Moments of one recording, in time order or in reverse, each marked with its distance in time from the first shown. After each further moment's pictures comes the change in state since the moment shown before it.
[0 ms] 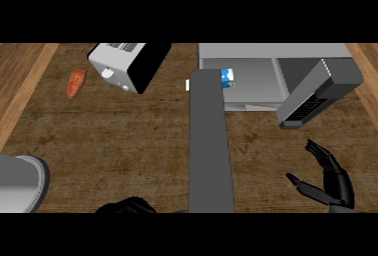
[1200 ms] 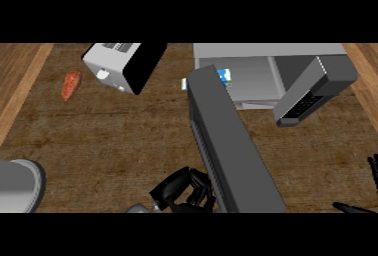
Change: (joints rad) left arm -0.565 -0.145 -0.242 0.552 -0.138 0.059 0.251; right arm 0.165 -0.182 -0.047 -0.137 -0.146 0.168 0.067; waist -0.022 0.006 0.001
